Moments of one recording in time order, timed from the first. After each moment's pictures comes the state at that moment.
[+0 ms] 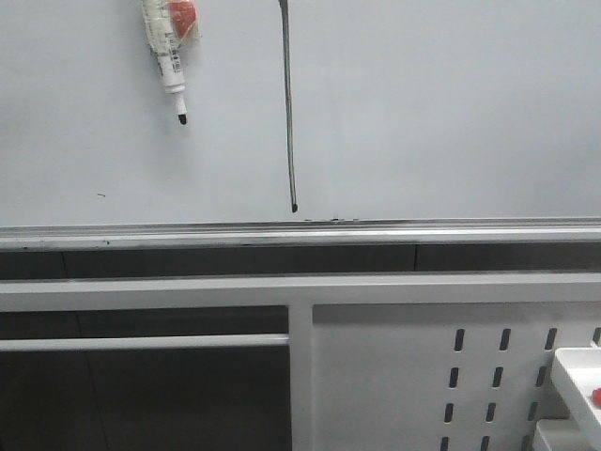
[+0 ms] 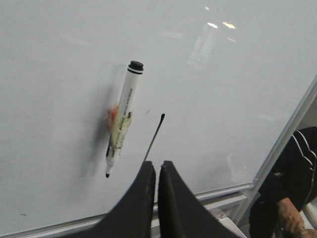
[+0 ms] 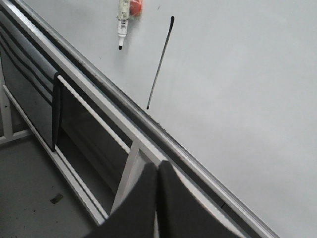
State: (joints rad) left arm -0.98 0.49 -0.26 -0.95 -0.40 0.53; right arm 0.92 0.22 -0.42 -0.43 0.56 0.12
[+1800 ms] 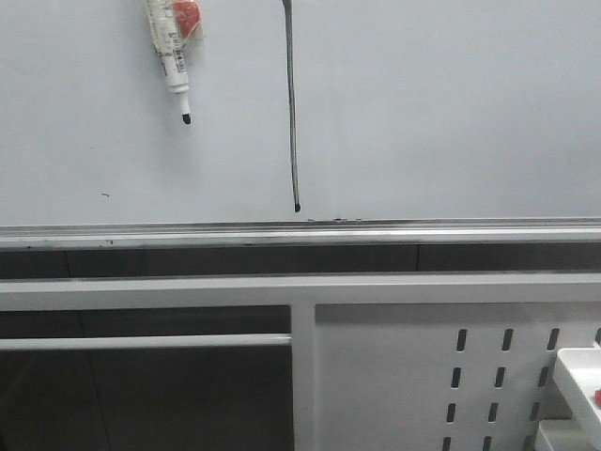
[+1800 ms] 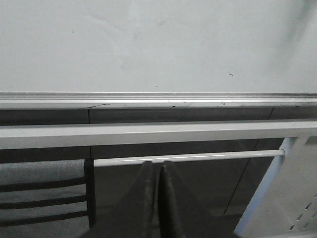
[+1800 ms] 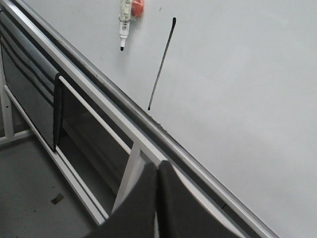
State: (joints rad) left arm -0.14 -0.01 0.00 -0.24 0.35 0.11; right arm 0.92 0.22 -0.42 -0.43 0.56 0.12
